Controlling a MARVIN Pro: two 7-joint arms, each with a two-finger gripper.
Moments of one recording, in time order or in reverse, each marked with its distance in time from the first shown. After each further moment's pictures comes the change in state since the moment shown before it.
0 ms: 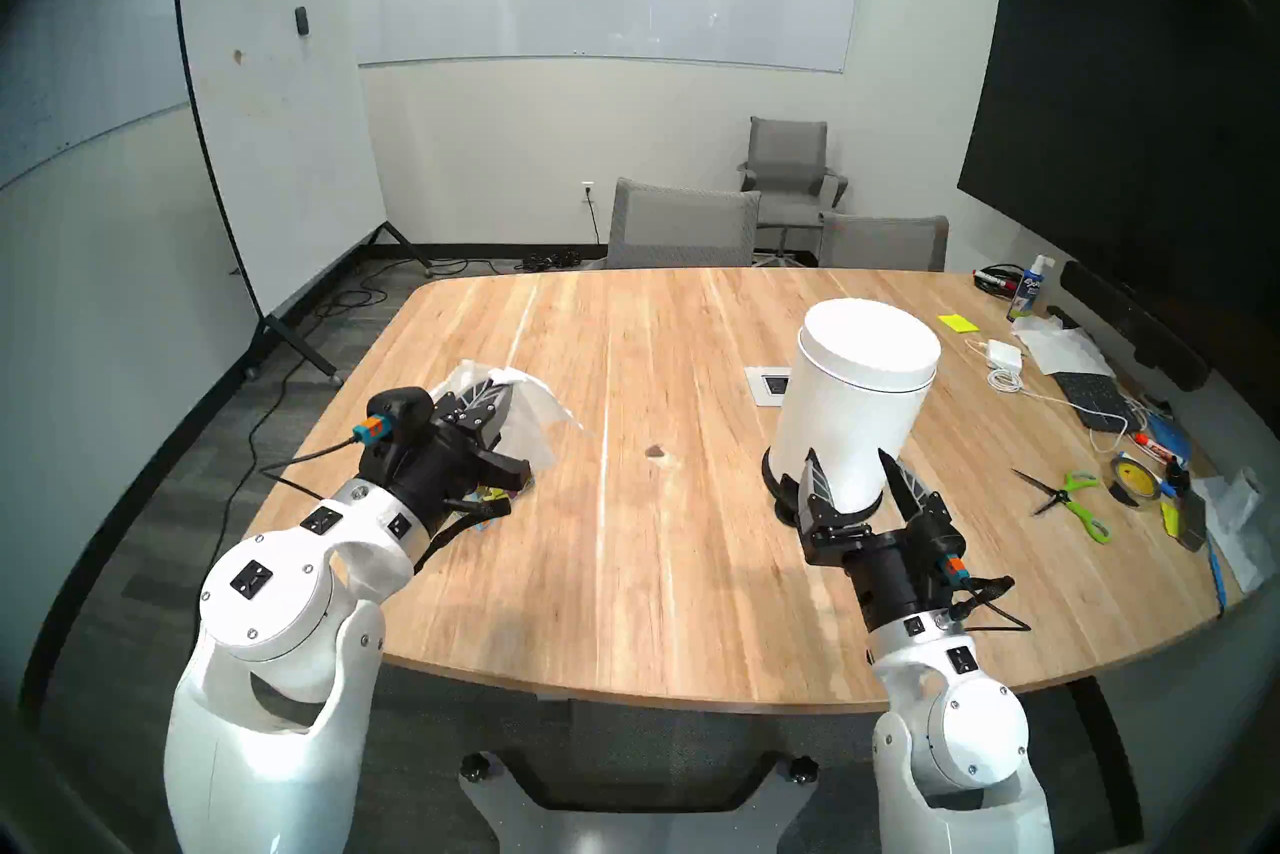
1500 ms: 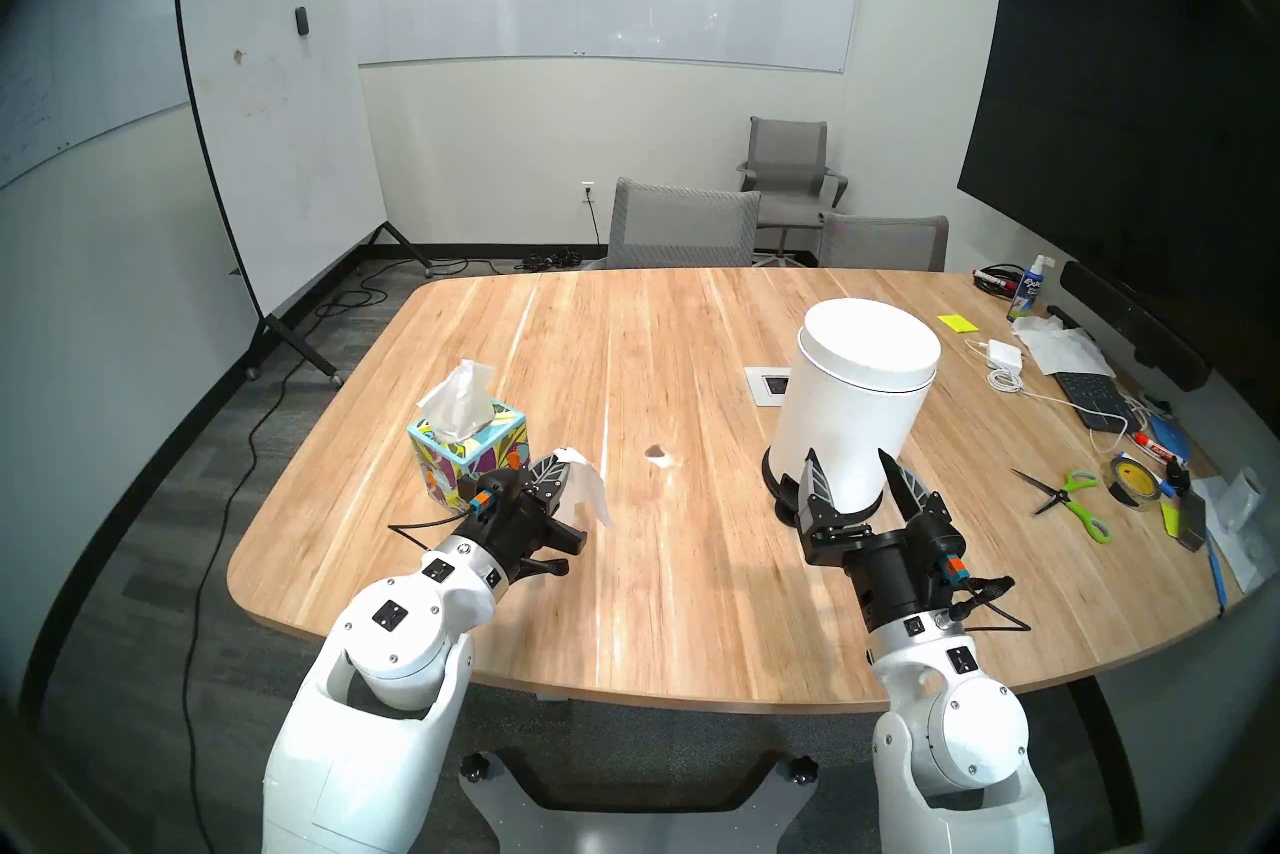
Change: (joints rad) left arm -0.177 -0.039 0.179 0.379 0.218 -0.161 -0.001; right arm 0.000 0.000 0.000 0.000 0.000 0.000 0.000
